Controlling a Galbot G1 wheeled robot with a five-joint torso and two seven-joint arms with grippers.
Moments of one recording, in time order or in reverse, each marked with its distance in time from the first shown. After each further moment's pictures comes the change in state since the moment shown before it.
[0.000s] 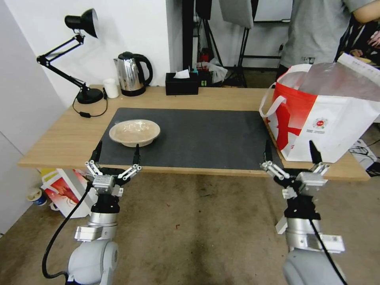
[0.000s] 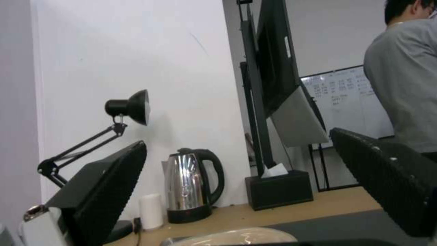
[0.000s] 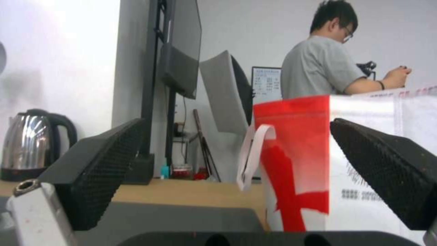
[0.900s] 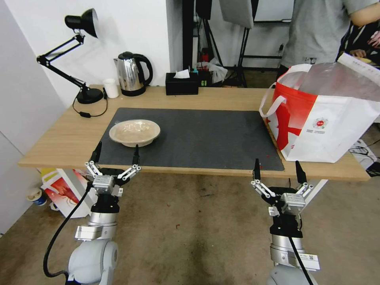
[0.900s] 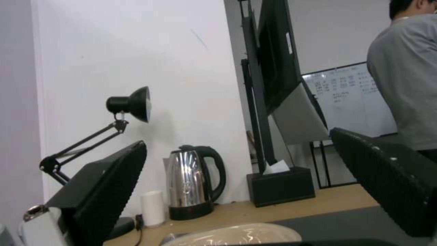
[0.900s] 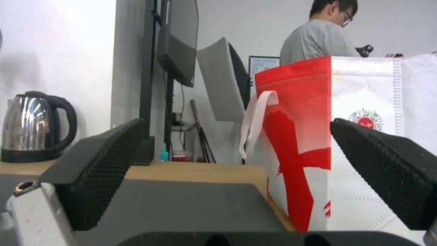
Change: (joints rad) left arm -0.007 -0.001 -0.005 0.014 0.003 -0.001 0.000; right arm -0.021 0.012 -0.054 -0.103 -0.057 0.092 0.070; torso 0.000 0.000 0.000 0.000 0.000
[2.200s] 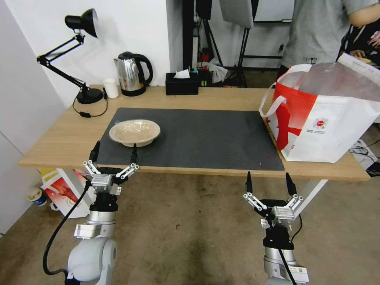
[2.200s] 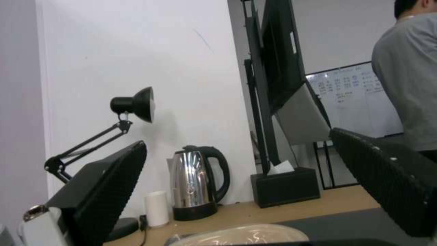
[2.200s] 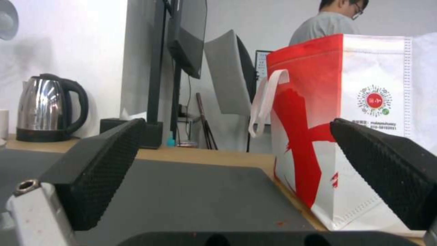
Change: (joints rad) left arm -0.013 0.001 -0.010 0.010 -0.003 0.000 -0.001; right arm -0.034 0.008 -0.034 -0.076 -0.068 0.081 0.031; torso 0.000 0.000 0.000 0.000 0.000
